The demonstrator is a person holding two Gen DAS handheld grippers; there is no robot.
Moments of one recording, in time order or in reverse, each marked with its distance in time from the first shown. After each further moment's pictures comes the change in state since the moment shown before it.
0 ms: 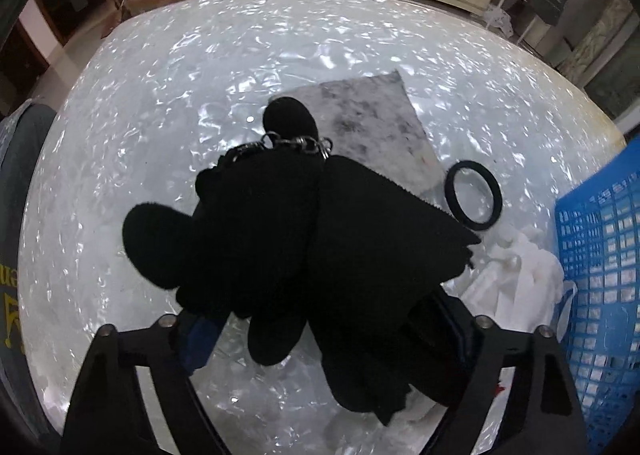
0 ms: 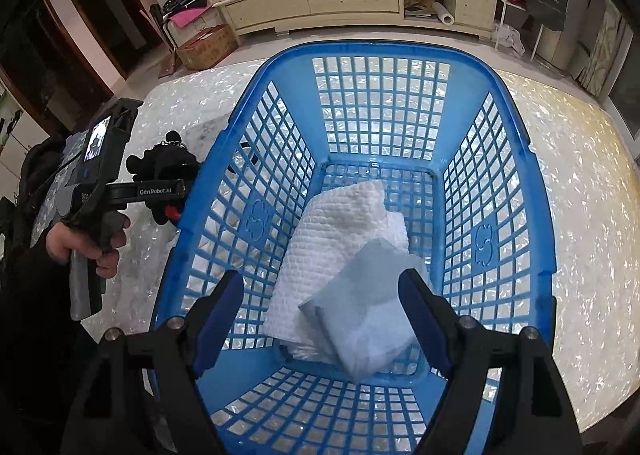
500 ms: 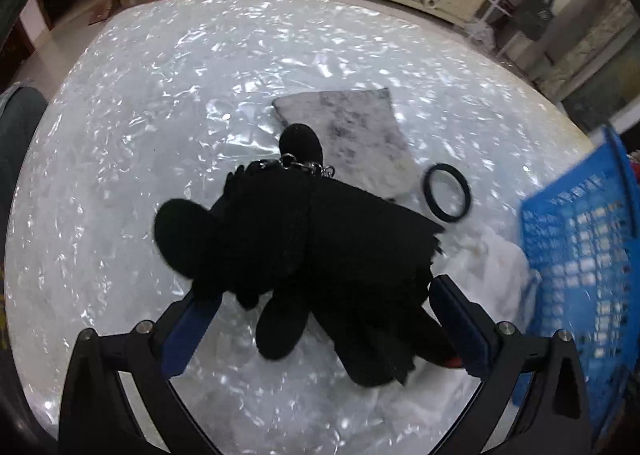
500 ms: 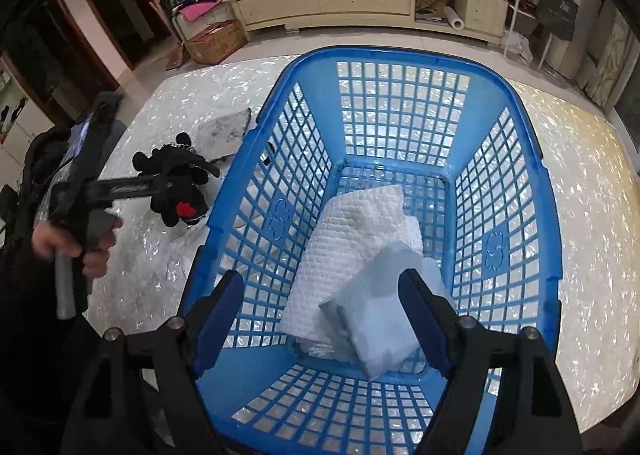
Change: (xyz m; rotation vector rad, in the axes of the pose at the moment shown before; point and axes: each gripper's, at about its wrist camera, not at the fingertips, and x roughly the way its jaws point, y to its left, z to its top) left arm -0.018 0.027 -0.008 -0.059 -0.001 -0.109; right arm -0.004 0.015 0.003 -0.037 0.007 0.004
